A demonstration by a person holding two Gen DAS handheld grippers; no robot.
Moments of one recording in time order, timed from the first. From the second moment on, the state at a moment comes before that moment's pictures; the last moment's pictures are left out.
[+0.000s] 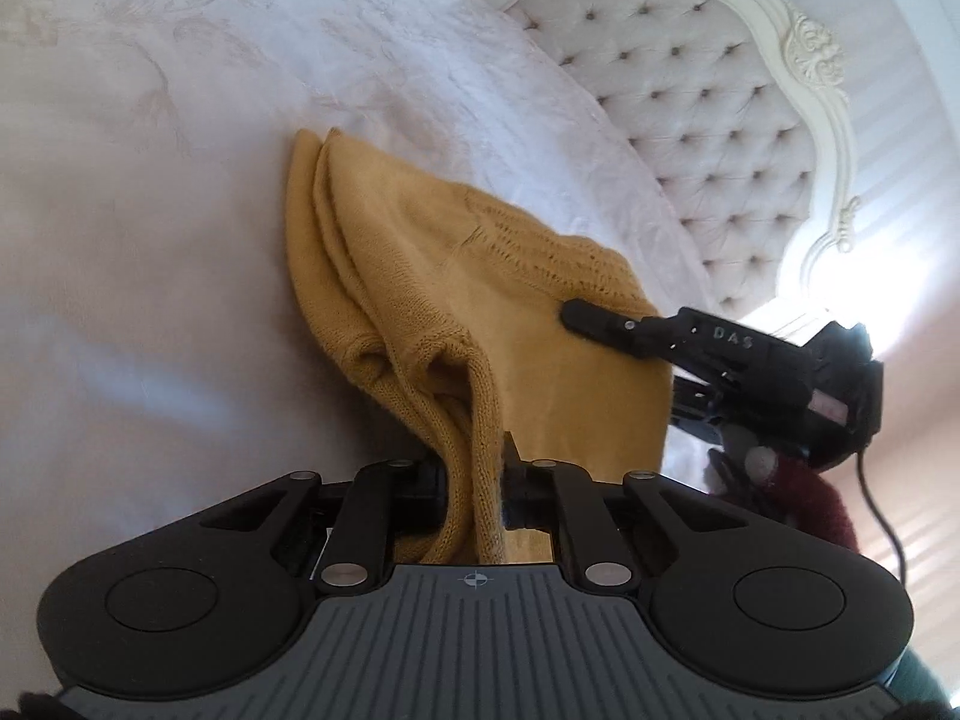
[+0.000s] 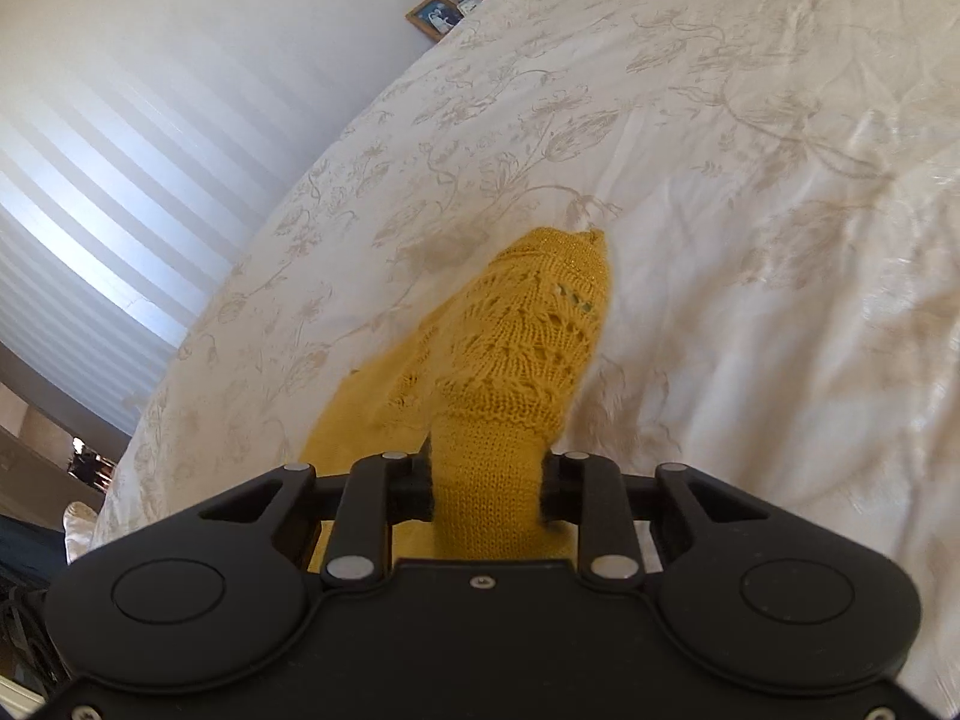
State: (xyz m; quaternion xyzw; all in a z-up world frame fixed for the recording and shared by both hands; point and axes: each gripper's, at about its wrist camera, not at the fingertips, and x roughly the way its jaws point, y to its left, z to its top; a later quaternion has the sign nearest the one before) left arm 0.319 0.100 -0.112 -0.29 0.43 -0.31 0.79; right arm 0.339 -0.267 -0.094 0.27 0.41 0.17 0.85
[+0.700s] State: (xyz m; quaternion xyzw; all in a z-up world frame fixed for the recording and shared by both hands) left arm 0.199 0.053 -0.134 -0.21 0.53 -0.29 0.77; right arm 0.194 -0.348 -0.117 0.26 0.47 0.09 0.84
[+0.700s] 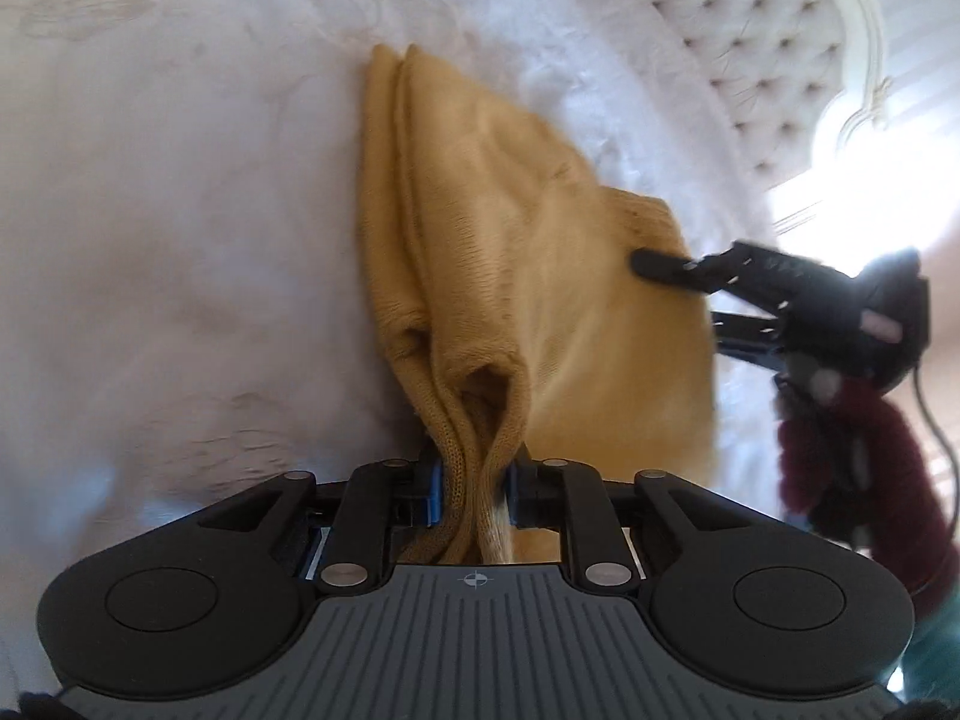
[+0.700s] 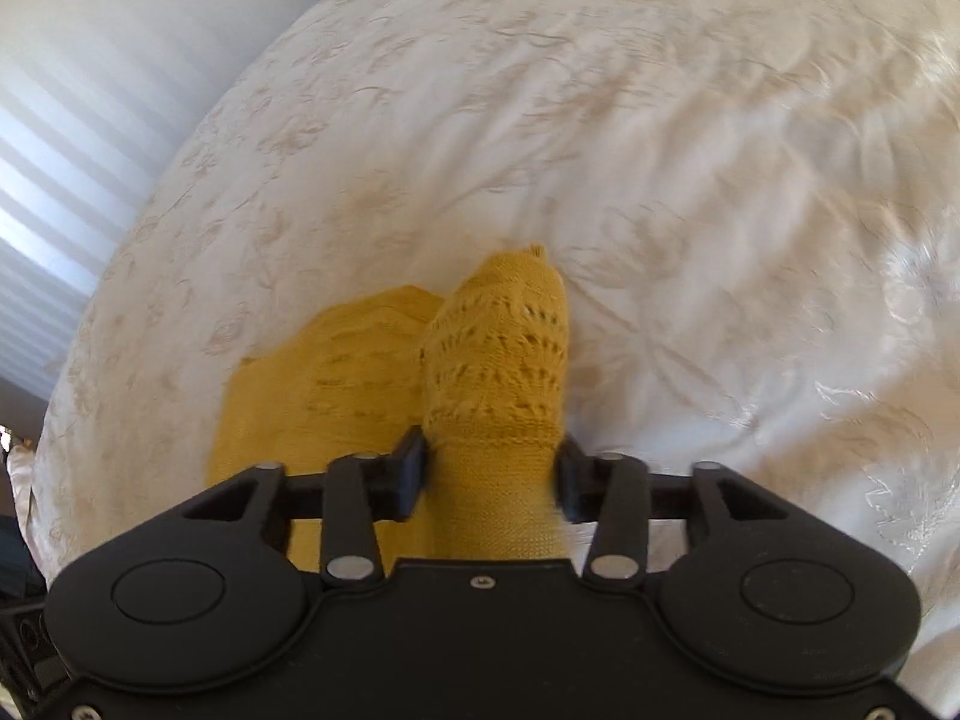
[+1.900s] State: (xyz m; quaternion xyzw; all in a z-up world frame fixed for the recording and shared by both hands) left arm 0.213 0.020 -0.074 -0.05 0.39 -0.23 0.89; right arm 0.085 -0.364 -0.094 0.25 0.34 0.18 0.89
